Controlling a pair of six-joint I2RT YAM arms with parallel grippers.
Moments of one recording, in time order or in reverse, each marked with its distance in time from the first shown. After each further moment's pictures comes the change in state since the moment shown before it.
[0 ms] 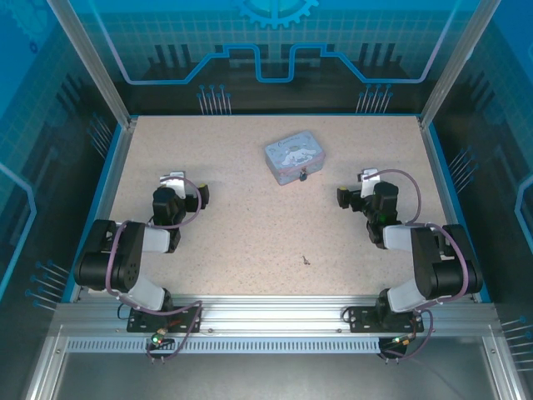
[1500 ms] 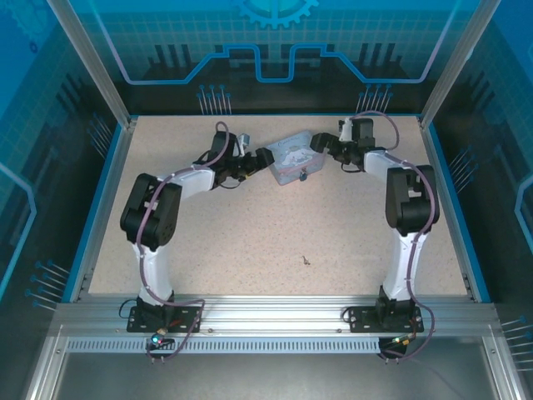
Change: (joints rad) left arm -0.299 0.463 0.934 -0.756 0.522 -0.678; right arm 0.035 0.629 1.044 -0.675 -0.448 0.515
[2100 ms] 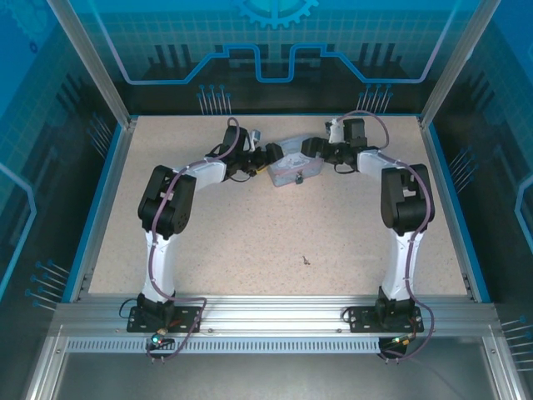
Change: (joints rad) left arm -0.018 0.160 0.185 -0.032 0.047 -0.024; right arm 0.050 -0.020 -0.024 -0.015 -0.118 -0.077
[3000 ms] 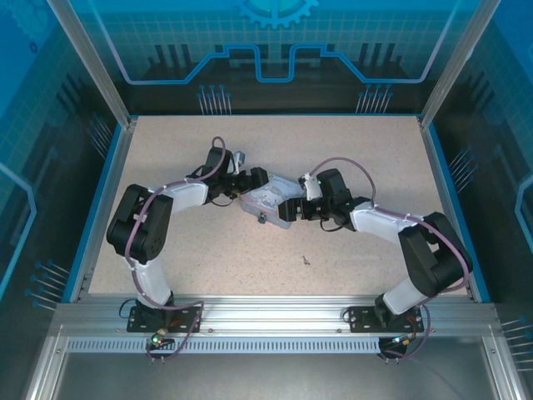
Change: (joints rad) left arm 0.010 -0.339 -0.437 -0.016 -0.084 0.111; right arm 0.344 -0.564 -0.664 0.031 0.148 0.033
